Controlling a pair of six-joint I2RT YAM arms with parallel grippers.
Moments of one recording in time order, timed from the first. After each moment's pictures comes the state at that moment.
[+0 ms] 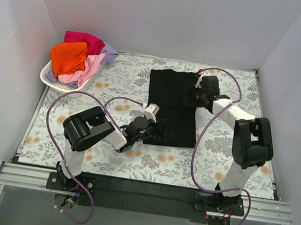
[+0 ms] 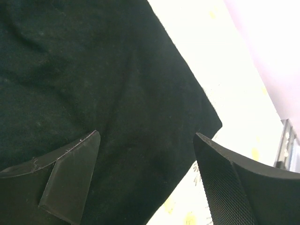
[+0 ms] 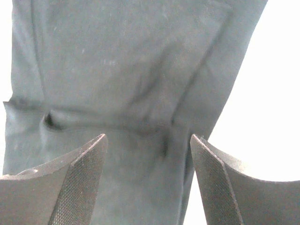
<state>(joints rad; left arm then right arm) -0.87 1.94 0.64 1.04 0.04 -0.70 0.31 1.85 1.24 -0.16 -0.12 0.20</state>
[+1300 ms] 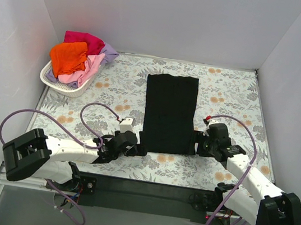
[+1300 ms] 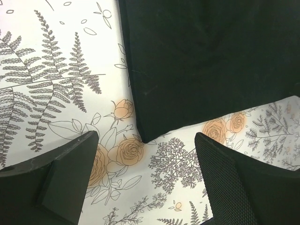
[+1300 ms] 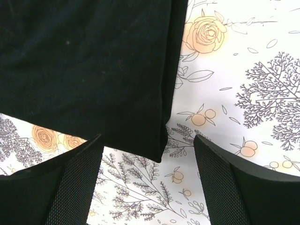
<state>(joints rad) -1.04 1.26 0.44 0.09 -0.36 -0.95 0.38 1.02 0.46 -0.36 -0.15 0.34</state>
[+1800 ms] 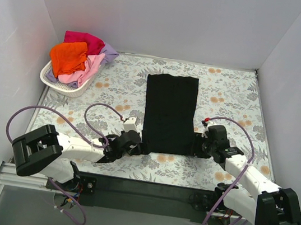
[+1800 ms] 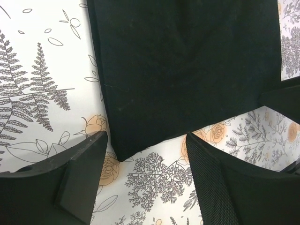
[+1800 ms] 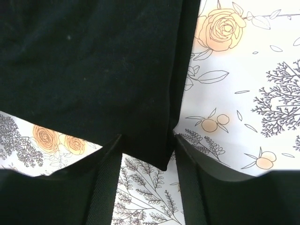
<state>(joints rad) -1.04 1.37 0.45 0.24 -0.33 -0.99 0.38 1.05 0.41 -0.27 -0.20 0.35</state>
